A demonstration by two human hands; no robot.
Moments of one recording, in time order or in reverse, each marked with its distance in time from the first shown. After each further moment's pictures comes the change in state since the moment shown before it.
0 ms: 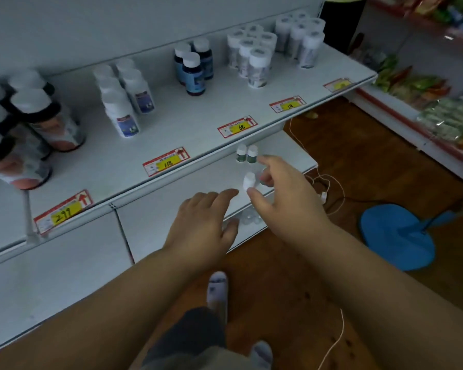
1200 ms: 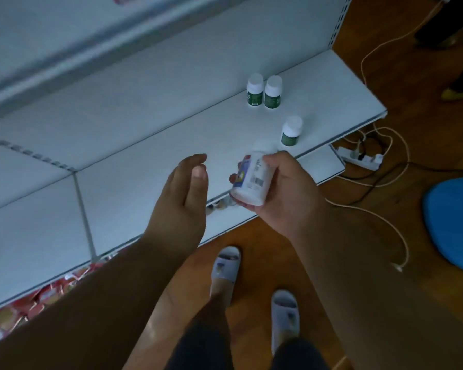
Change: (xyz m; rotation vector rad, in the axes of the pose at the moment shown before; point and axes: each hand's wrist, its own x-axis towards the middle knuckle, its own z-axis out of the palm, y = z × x) left_hand 0.117 -0.070 0.203 -0.535 0.095 -0.492; right_hand 0.110 0.199 0.191 1.696 -0.325 0.935
